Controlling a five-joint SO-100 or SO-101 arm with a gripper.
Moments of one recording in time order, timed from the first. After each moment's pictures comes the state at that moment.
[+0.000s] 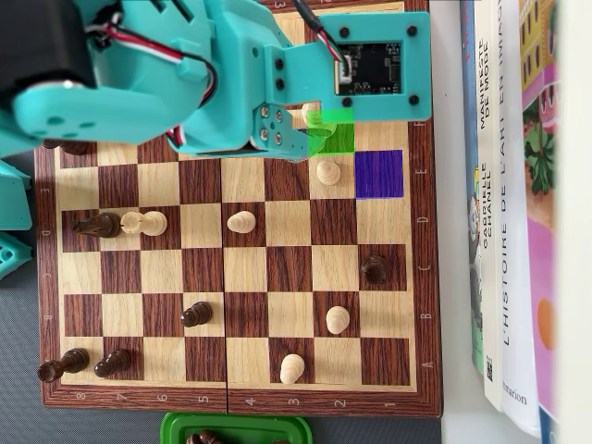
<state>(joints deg) -13.6 82.8 91.1 52.5 106.0</state>
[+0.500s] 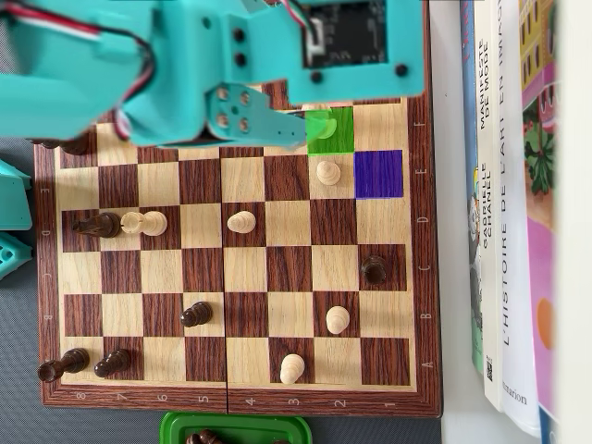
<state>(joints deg) -13.2 94.0 91.1 52.5 106.0</state>
